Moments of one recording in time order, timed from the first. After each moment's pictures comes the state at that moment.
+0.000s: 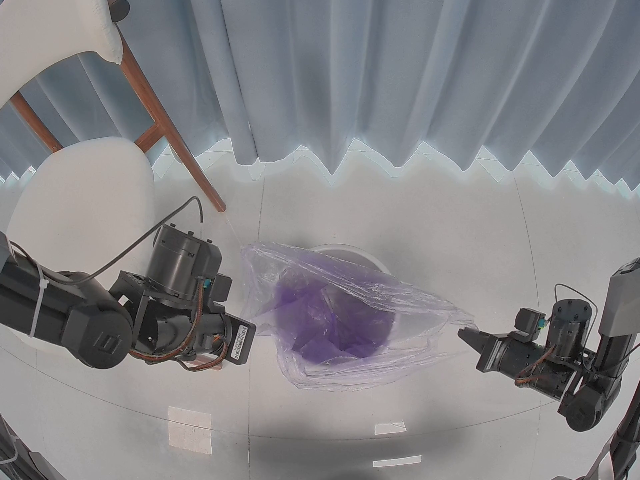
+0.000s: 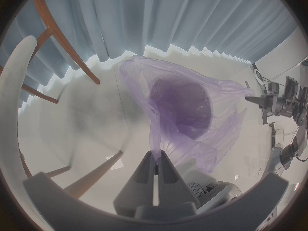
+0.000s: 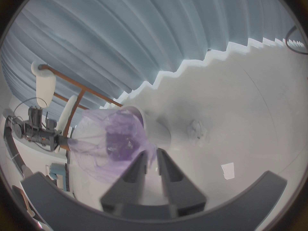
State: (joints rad) left arm -0.54 1.77 -0.85 -0.15 0.12 -0.06; right arm 0.35 2.03 -0.12 -1.55 0.17 0.44
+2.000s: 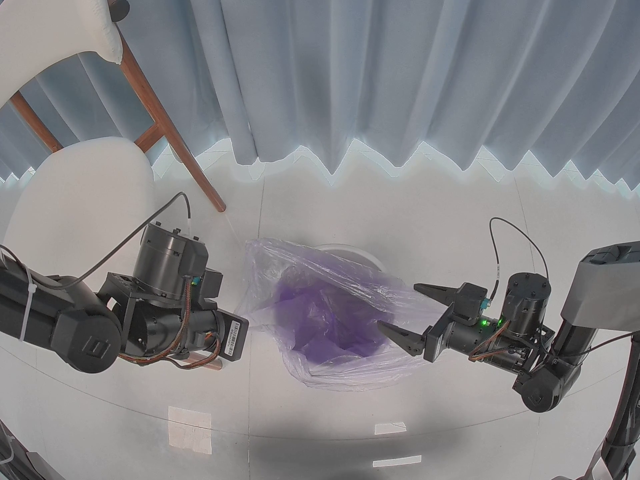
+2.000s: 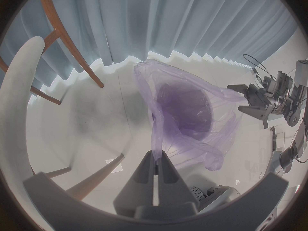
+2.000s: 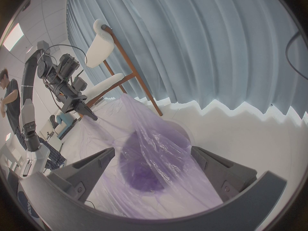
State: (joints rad) left arm -0.53 1.73 -0.81 -0.21 0.12 -0.07; right arm 0.46 2.14 -0.46 -1.50 0.36 -0.07
